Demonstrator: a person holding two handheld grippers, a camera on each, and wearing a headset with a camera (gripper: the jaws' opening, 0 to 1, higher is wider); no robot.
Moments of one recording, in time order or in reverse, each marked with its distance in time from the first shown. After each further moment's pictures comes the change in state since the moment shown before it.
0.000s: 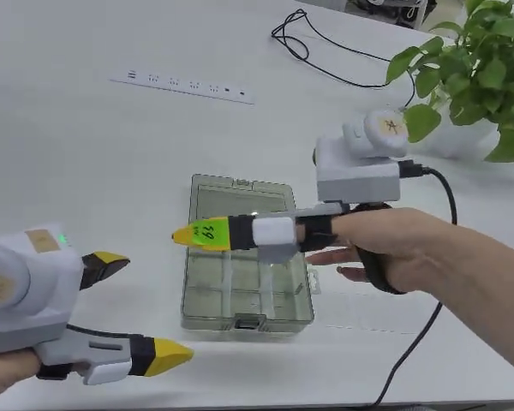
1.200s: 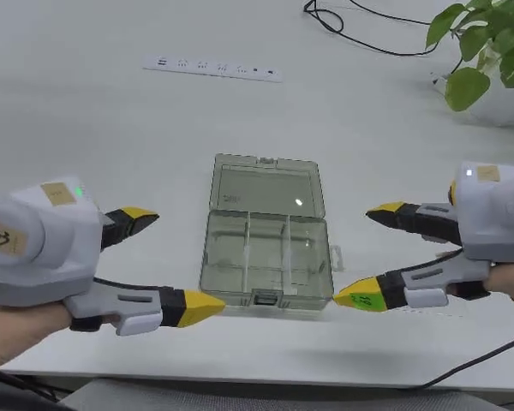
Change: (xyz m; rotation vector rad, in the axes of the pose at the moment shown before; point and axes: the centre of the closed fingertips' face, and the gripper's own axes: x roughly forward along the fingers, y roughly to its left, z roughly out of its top) left arm -0.001 -0.019 0.039 0.049 -0.032 0.078; right arm -0.102 -0.076 -0.077 -0.523 0.134 -0.106
